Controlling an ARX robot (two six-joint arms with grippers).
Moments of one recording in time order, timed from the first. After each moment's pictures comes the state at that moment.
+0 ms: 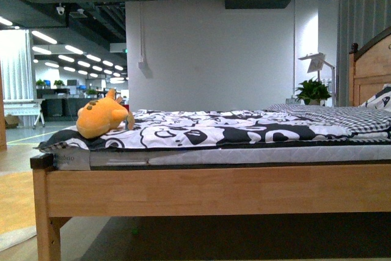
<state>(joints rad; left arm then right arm) 0.00 0.00 0.01 -0.01 0.00 -0.01 0.00 0.00 0.01 0.00 0.00 0.00</state>
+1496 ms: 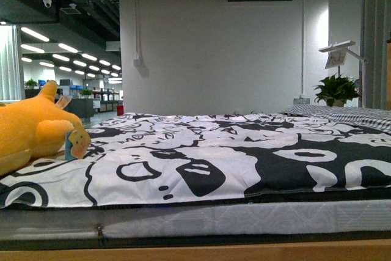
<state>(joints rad) 0.00 0.00 0.01 -0.01 0.00 -0.01 0.00 0.00 0.01 0.00 0.00 0.00</state>
